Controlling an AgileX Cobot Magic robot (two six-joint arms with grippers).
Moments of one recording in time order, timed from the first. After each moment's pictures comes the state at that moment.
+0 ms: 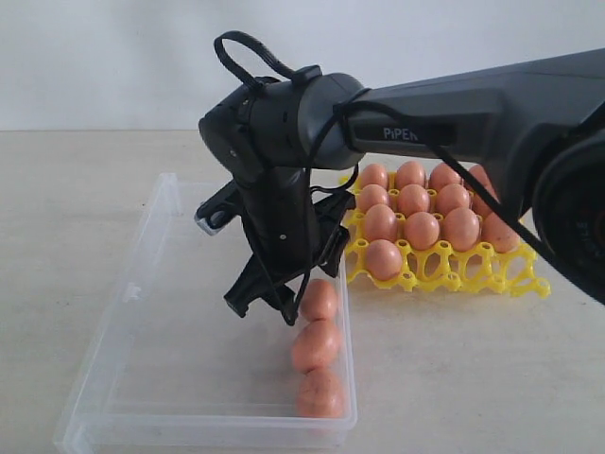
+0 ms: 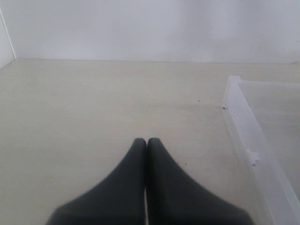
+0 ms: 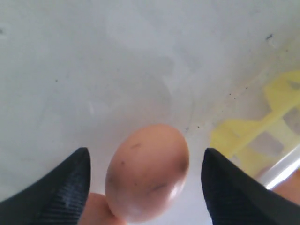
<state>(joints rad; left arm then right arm) -0.09 0.00 0.00 0.54 0.36 -0.53 0.81 2.23 -1.76 -0.21 1.21 0.10</state>
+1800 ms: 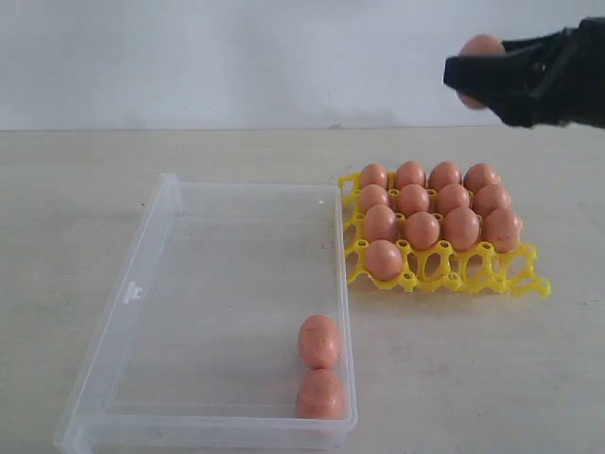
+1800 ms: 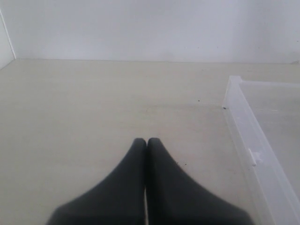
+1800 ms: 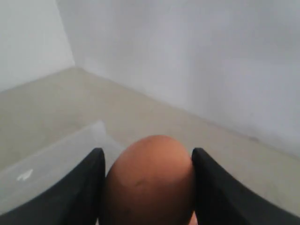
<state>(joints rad) -0.09 0.00 0.00 0.54 0.36 -0.53 -0.09 1.47 -0.78 -1.30 -0.98 1.02</state>
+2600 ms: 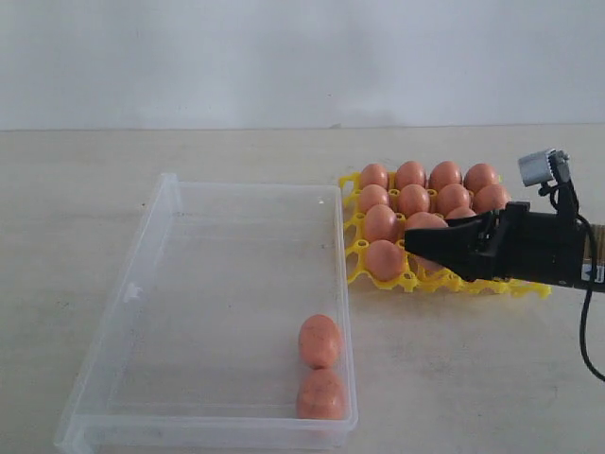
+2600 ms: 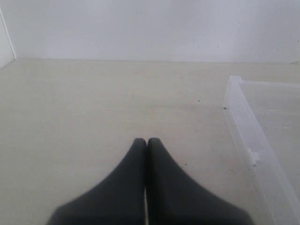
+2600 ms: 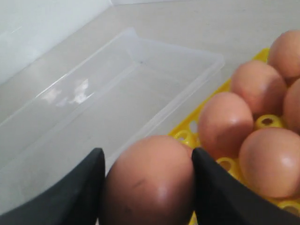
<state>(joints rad) -0.09 0.00 0.00 0.54 0.36 -0.53 -0.09 1.95 -0.65 -1.26 -1.19 0.81</state>
